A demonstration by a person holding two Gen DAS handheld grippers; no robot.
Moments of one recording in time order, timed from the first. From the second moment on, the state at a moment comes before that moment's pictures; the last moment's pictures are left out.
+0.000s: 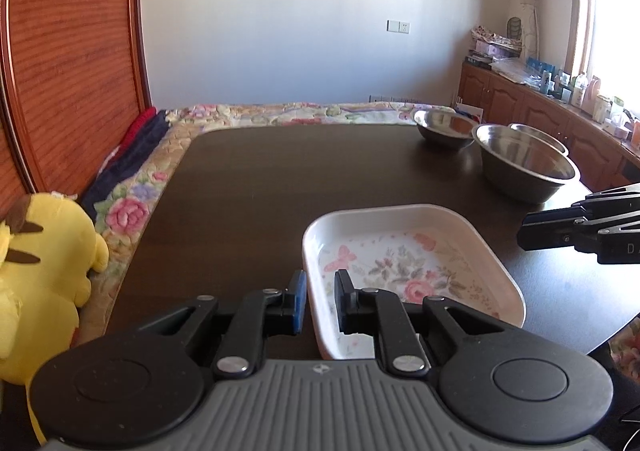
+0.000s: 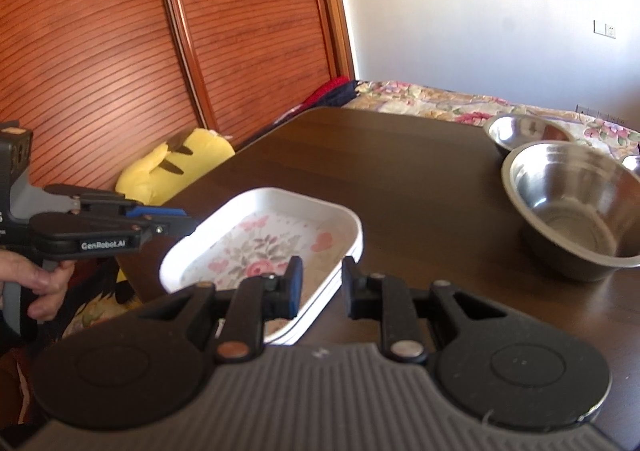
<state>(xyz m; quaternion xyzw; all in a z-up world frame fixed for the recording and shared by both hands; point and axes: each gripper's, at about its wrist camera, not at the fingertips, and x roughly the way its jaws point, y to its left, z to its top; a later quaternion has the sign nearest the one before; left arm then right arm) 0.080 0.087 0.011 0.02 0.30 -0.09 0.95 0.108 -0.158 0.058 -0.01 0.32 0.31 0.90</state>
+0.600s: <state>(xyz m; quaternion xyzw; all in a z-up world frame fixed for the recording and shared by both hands) 0.106 0.012 0.041 0.03 0.27 -0.15 0.95 0.122 -0.227 0.087 0.00 0.24 0.26 0.94</state>
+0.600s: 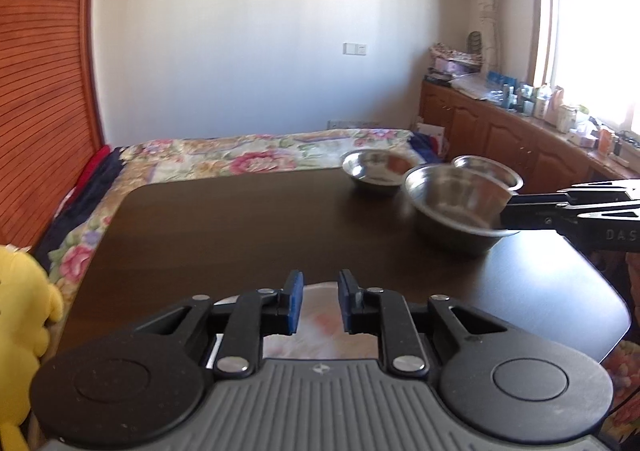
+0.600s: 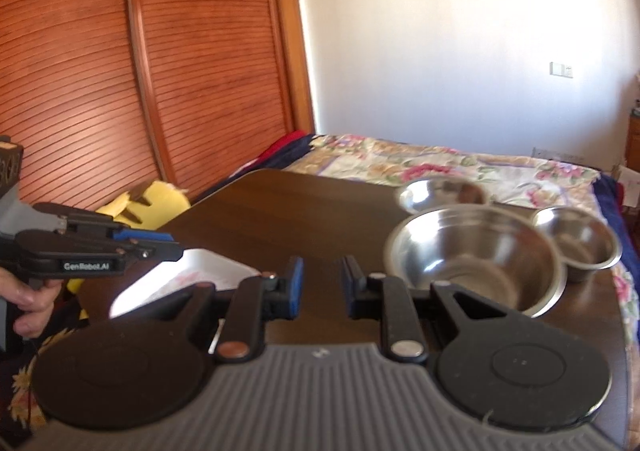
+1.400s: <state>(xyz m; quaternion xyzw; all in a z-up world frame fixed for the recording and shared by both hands) 0.179 -0.104 0.035 0.03 0.27 -0.19 0.94 0.170 -0.339 0.063 0.05 0.22 0.17 0.96</state>
